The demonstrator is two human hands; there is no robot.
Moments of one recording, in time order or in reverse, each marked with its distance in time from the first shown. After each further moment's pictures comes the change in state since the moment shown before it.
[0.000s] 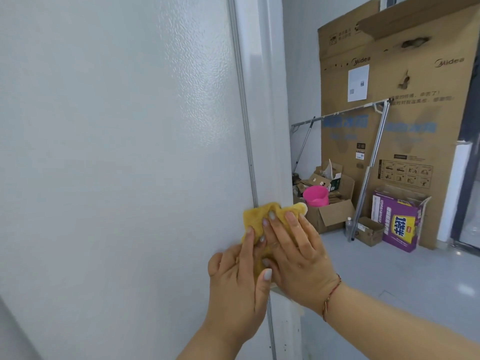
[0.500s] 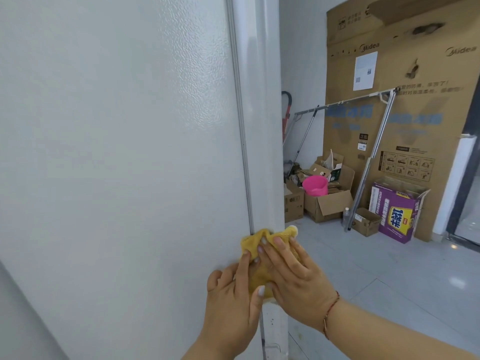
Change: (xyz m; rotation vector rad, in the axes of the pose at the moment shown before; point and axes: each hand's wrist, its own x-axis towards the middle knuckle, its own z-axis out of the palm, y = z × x) left_hand -0.062 0.003 0.030 0.112 -0.189 -0.105; right_hand -0.073 -0.005 -0.011 -0.028 -0.315 -0.260
